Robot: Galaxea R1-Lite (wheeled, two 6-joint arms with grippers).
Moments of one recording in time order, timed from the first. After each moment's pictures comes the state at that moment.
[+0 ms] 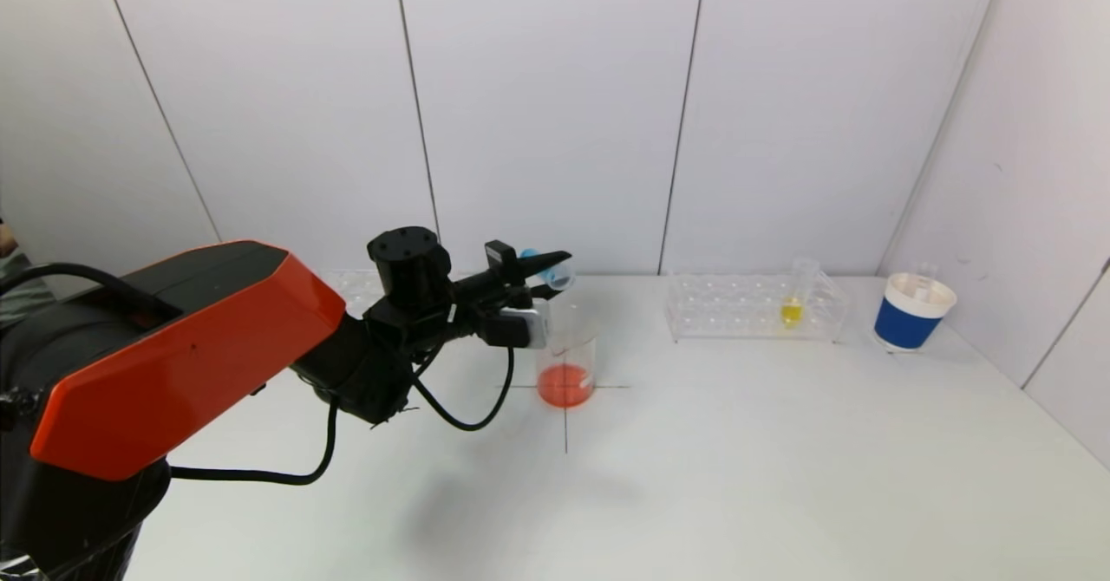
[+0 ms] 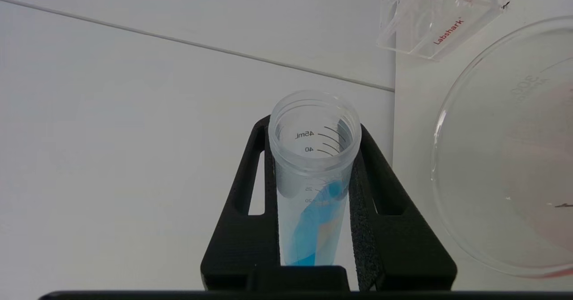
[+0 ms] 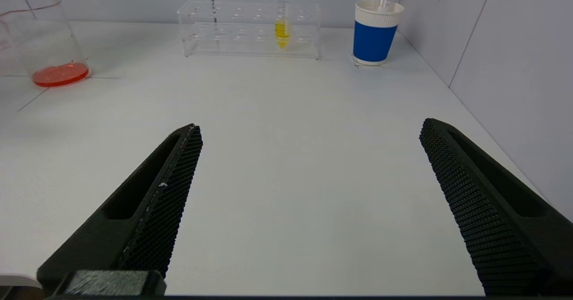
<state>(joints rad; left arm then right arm) -0.42 2.29 -1.15 -1.27 -0.62 1.28 0.01 0.00 0.00 0.00 -0.03 -0.02</state>
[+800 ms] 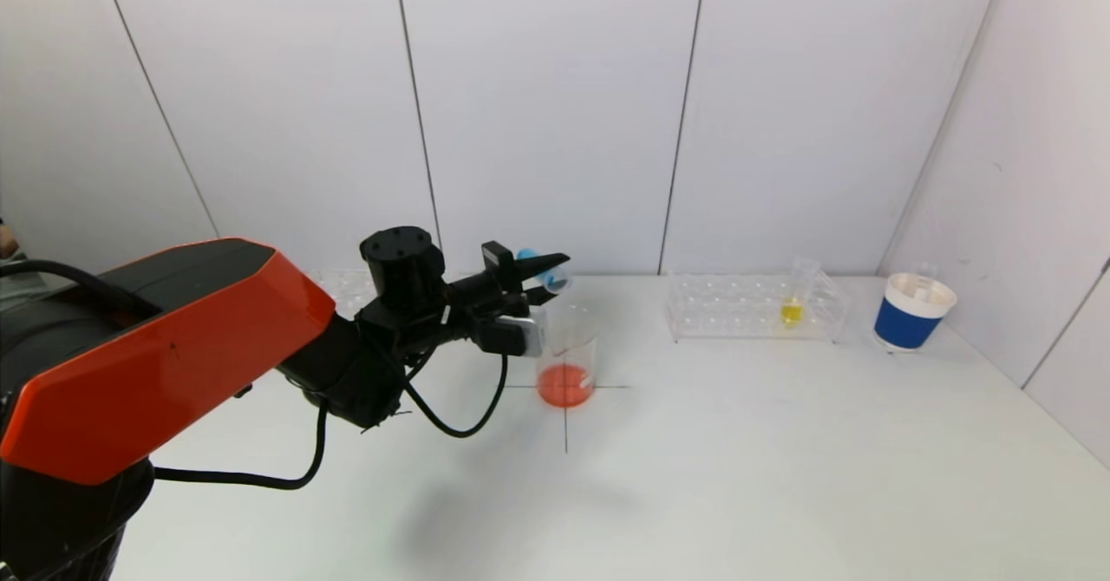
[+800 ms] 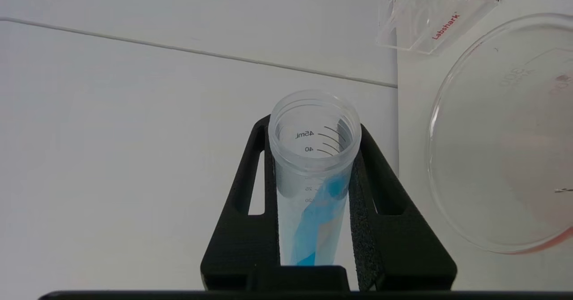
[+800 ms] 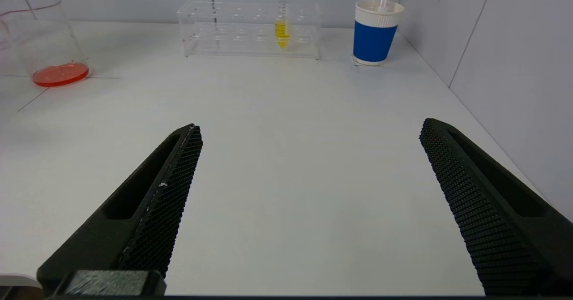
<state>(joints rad) -0.42 2.26 -1.11 -1.27 -0.63 1.35 0.01 0.00 0.00 0.00 -0.03 -0.02</state>
